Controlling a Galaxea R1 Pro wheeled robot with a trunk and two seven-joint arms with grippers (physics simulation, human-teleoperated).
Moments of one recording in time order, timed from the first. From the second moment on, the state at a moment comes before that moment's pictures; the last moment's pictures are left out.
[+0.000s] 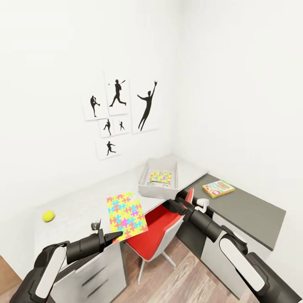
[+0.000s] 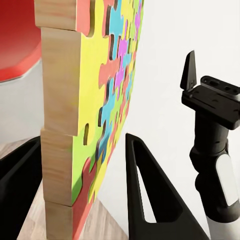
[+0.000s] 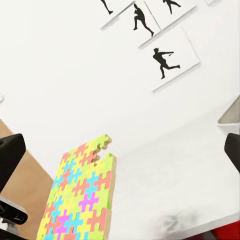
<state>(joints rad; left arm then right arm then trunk) -0.29 0.10 0.14 -1.25 0.63 1.04 -0.82 -0.40 -0.31 0.45 -1.35 -1.02 0.08 0.45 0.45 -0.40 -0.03</state>
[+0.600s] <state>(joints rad) -0.29 0.10 0.14 -1.24 0.63 1.04 -0.82 -0.40 -0.31 0.45 -1.35 -1.02 0.08 0.45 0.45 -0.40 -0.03</state>
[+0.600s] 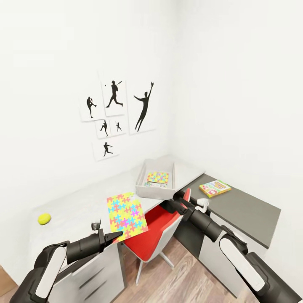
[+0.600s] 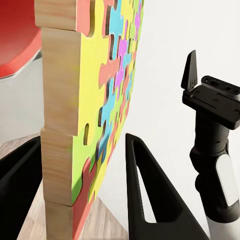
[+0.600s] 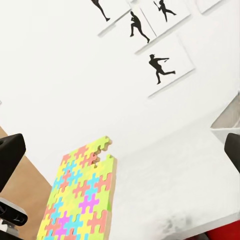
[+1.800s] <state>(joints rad) -0.29 0.10 0.13 -1.24 0.63 1.04 -0.82 -0.40 -0.31 0.45 -1.35 -1.02 0.09 0.45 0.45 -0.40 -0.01</state>
